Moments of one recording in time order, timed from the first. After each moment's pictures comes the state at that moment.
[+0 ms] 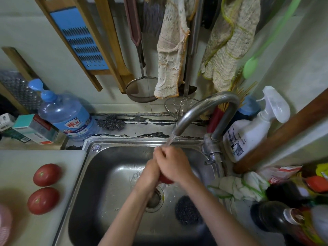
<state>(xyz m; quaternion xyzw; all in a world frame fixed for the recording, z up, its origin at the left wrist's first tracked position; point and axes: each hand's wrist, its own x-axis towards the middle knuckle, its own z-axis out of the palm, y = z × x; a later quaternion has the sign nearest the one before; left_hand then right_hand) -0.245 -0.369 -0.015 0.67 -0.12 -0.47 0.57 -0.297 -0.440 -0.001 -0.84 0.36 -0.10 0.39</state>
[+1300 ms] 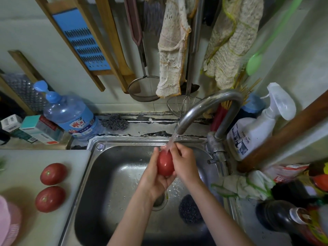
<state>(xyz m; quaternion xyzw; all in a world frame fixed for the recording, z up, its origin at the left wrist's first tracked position) -0.246 -0.367 -0.008 0.49 0.15 -0.58 0.64 -0.307 -0.439 -0.019 -0.67 0.42 -0.24 0.56</state>
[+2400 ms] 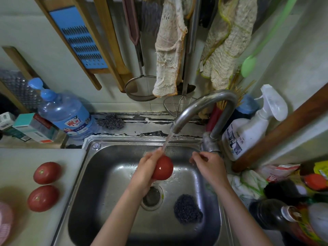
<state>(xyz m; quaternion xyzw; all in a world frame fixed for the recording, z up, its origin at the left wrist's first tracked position) -0.239 -0.366 0.000 0.67 -0.03 -0.49 0.55 -0.381 -0.480 -0.026 -0.71 0.49 -0.17 0.48</state>
